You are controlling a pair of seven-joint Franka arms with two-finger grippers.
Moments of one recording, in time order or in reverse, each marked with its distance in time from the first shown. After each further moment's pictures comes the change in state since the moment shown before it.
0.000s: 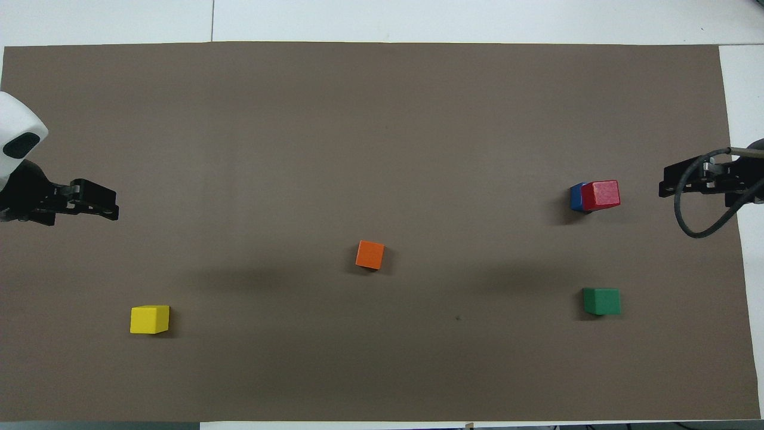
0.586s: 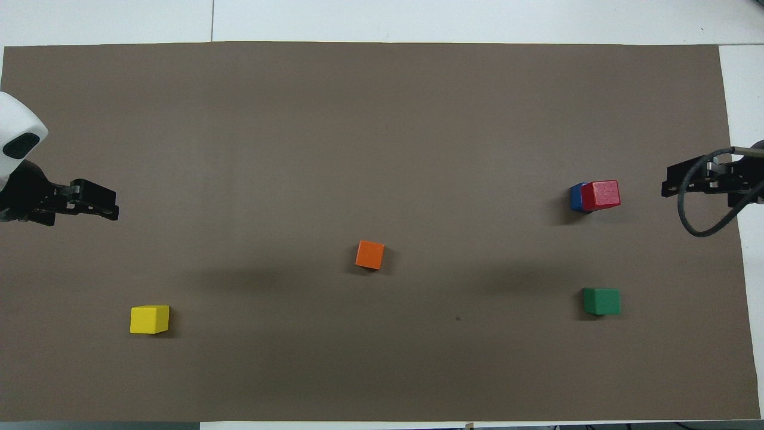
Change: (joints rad) left arm 0.000 0.000 0.000 0.000 0.000 0.000 0.000; right arm -0.008 0.000 -0.001 0.000 0.000 0.000 0.000
